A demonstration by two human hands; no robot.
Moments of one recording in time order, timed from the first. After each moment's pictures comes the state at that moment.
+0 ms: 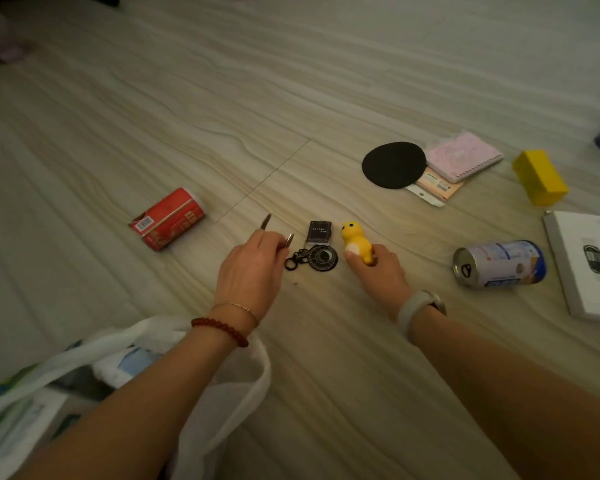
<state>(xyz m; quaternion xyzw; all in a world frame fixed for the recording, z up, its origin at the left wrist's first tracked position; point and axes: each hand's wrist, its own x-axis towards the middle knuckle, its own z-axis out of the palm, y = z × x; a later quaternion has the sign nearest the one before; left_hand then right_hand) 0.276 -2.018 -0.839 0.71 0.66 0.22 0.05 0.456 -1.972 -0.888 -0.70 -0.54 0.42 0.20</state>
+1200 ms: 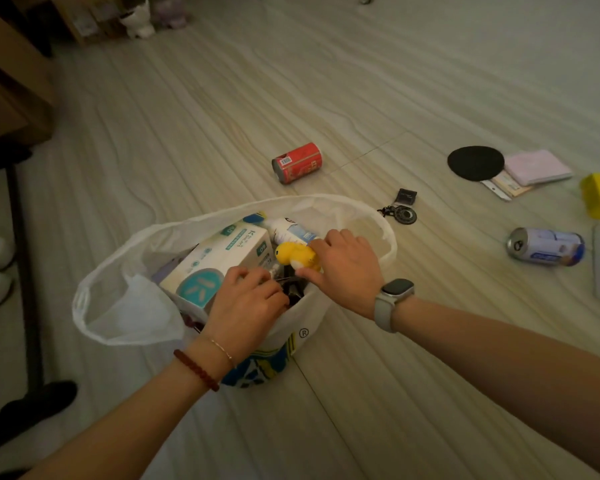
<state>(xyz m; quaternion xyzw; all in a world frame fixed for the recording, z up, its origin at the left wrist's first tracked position) 0.185 -2.283 -0.775 0.75 0.66 0.01 -0.07 0.321 -2.171 -0.765 -0.38 -0.92 0.09 0.04</state>
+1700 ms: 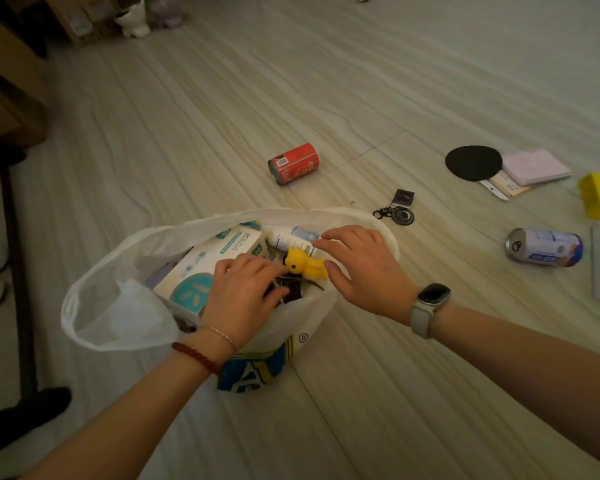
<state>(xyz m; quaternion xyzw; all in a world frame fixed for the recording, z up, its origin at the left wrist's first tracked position) 0.182 -2.263 -0.779 0.68 0.72 0.13 -0.01 0.355 -2.156 -0.771 -0.30 -0.94 0.10 0.15</state>
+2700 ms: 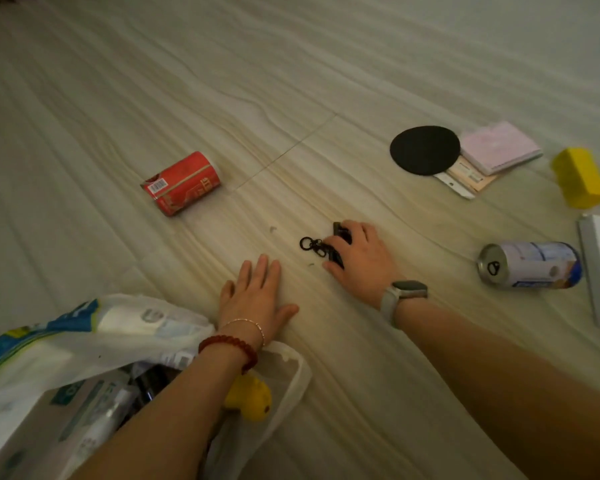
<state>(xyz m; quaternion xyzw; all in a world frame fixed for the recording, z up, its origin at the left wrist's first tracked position) 0.256 -2.057 -0.905 0.62 0.74 -0.10 0.23 0.422 -1.970 -0.907 -0.52 -0.84 0.16 0.00</state>
